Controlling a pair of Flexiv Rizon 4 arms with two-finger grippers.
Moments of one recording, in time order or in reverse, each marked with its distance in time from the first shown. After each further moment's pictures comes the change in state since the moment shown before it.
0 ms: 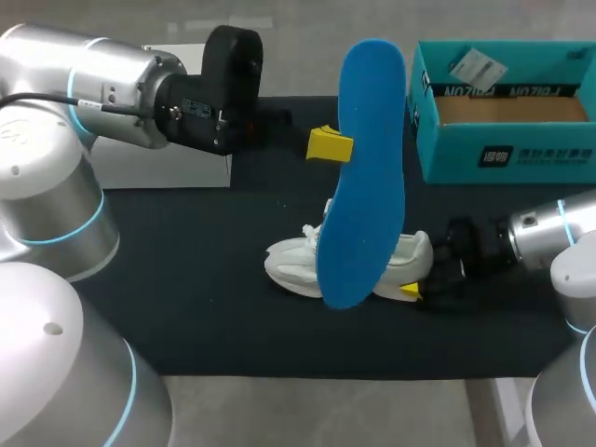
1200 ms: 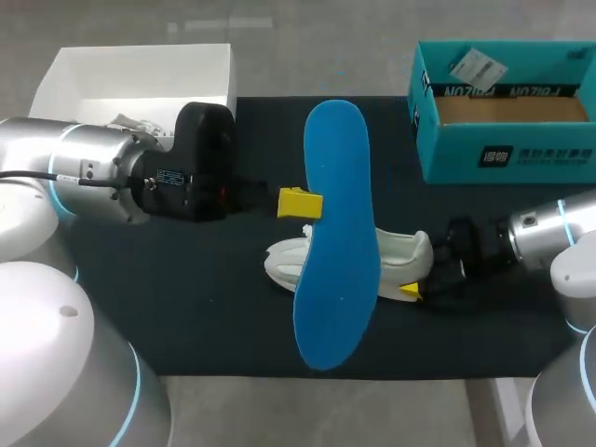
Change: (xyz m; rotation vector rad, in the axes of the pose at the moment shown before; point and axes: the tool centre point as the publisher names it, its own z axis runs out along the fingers) left arm 0.015 0.053 -0.010 0.129 0.031 -0.166; right arm 0.000 0.000 0.000 0.000 0.000 0.000
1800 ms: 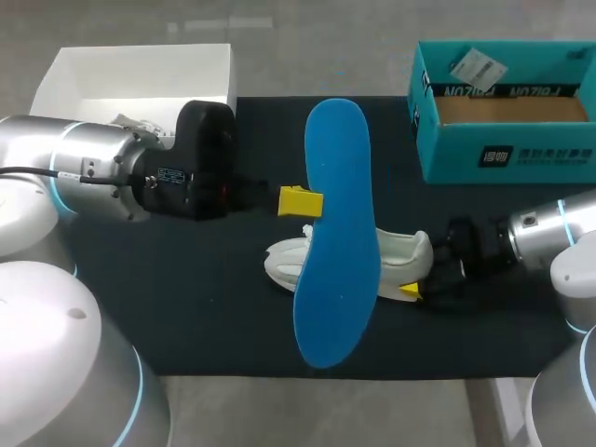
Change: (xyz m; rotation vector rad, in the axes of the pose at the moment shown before) left arm -0.001 -0.001 0.000 -0.003 0.001 0.000; right arm 0.000 0.000 0.000 0.000 0.000 0.000
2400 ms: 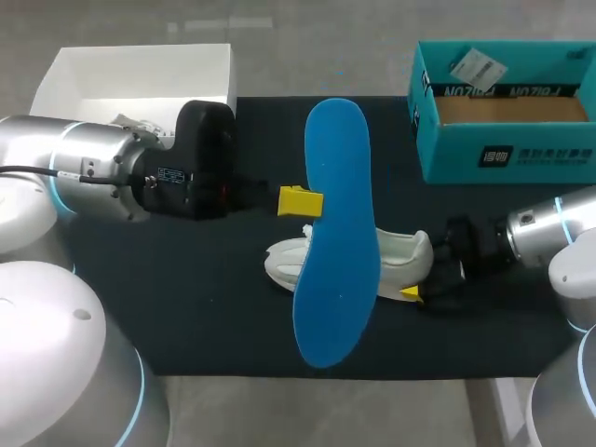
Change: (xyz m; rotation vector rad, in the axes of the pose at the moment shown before) left arm 0.000 0.000 0.000 0.000 0.000 0.000; right arm 0.001 -0.004 -0.001 0.058 0.001 0.020
